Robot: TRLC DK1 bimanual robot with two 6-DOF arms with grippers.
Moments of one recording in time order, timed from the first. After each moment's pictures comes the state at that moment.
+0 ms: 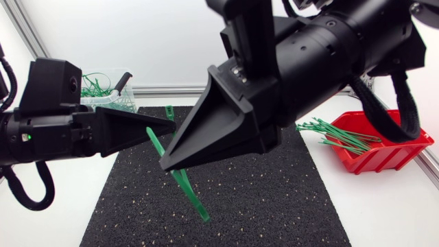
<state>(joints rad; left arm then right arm) -0.38 0.92 0.71 -0.05 0.93 -0.48 0.78 1.41 1.44 -0.92 -1.01 0.66</state>
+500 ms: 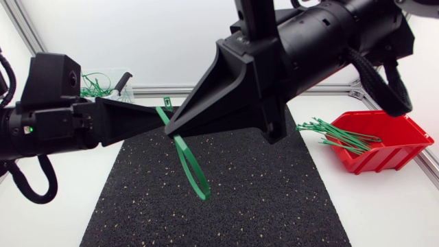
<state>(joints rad) -0.36 0.94 0.71 0.02 0.93 -0.54 0.70 1.45 1.48 -0.91 -1.11 0.82</state>
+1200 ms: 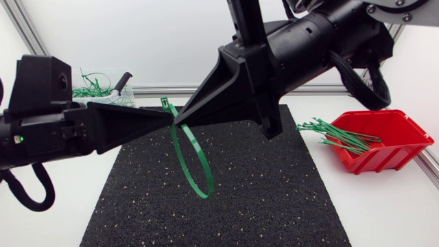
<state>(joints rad) -0.40 0.88 0.67 0.05 0.87 -0.55 0.65 1.50 1.48 -0.90 -1.12 0.82</state>
